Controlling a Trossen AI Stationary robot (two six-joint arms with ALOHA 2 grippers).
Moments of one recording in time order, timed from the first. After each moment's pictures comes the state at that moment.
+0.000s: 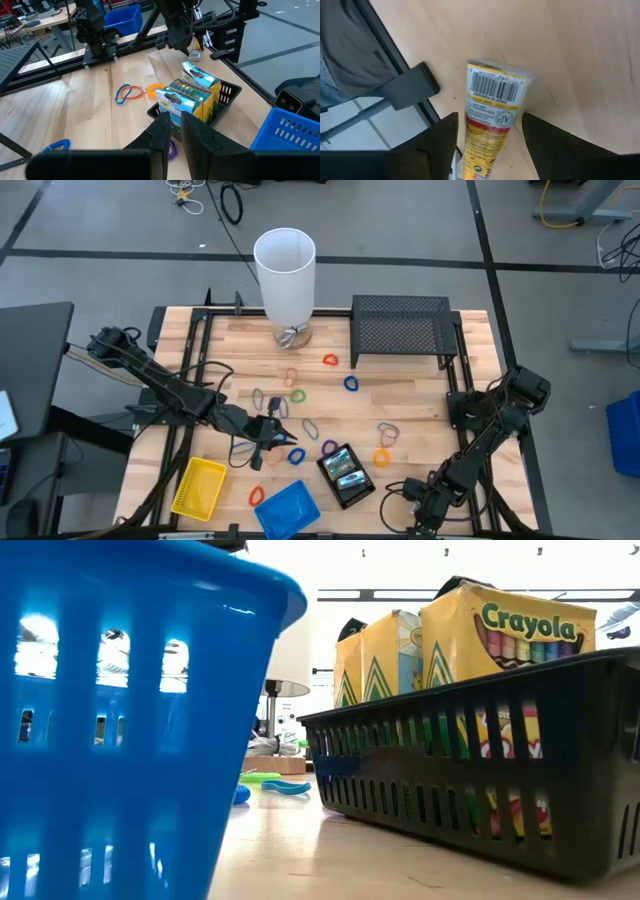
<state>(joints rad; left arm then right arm) -0.49 1.28 0.67 0.28 -0.31 0.11 0.96 1.72 0.89 -0.38 -0.21 1.44</state>
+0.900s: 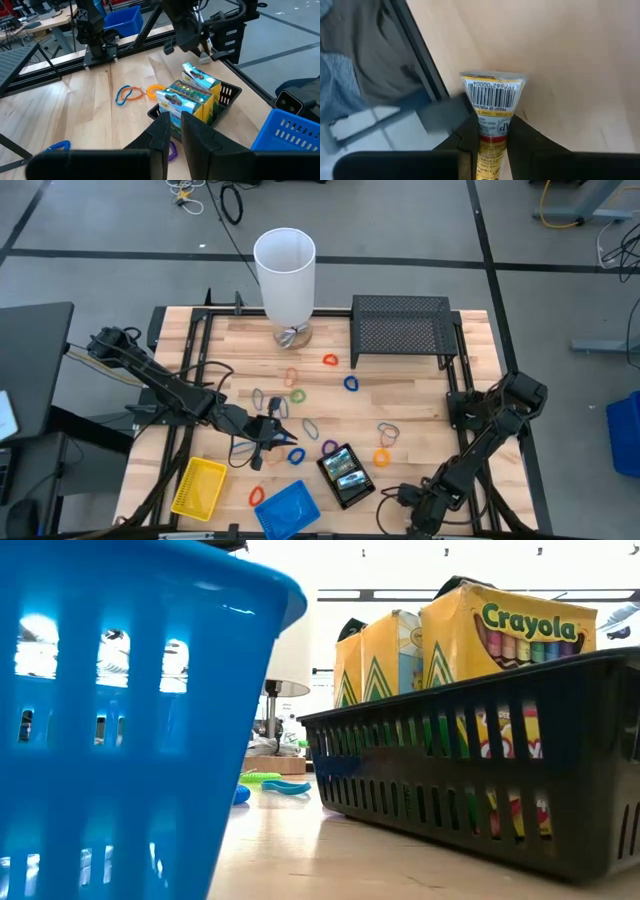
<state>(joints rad) -0.49 1.28 0.67 0.29 -0.31 0.12 0.96 1.79 0.91 -0.28 -0.11 1.40</state>
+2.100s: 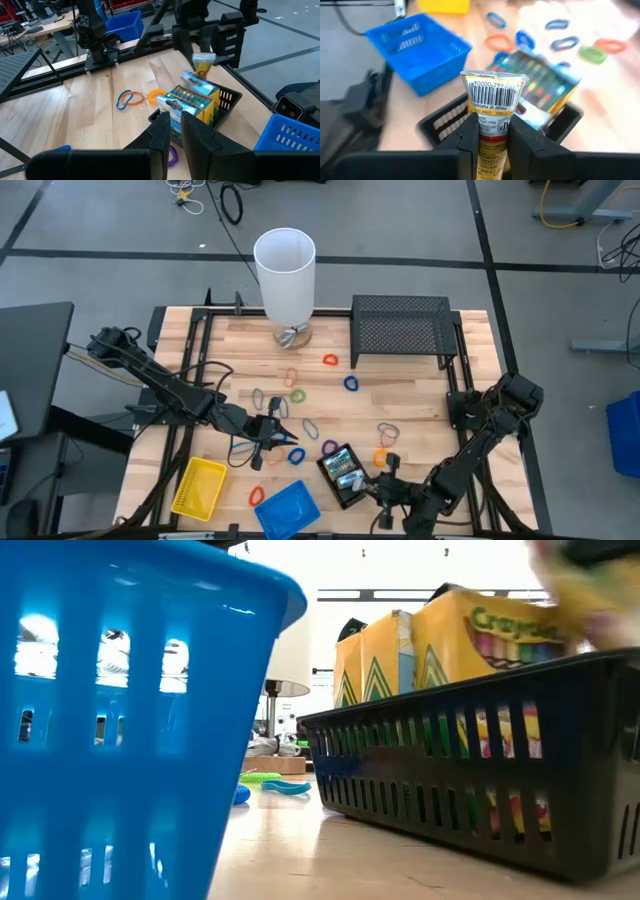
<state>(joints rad) -0.49 1.28 0.67 0.31 -0.31 0.12 0.90 1.79 1.06 -0.14 0.88 0.72</state>
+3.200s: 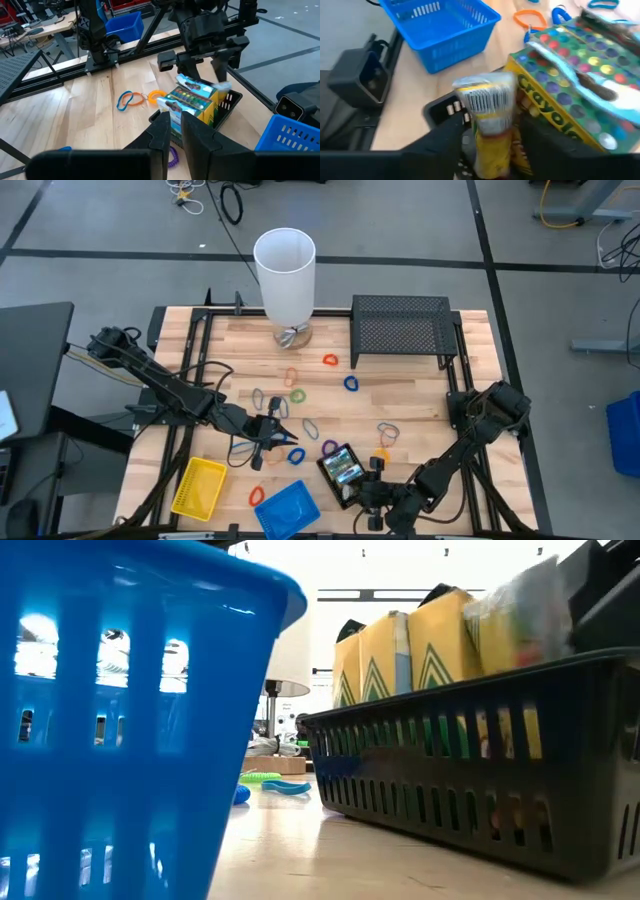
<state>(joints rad) -0.49 1.28 0.67 0.32 -0.31 0.13 0.83 1.91 1.05 0.03 0.70 0.59</state>
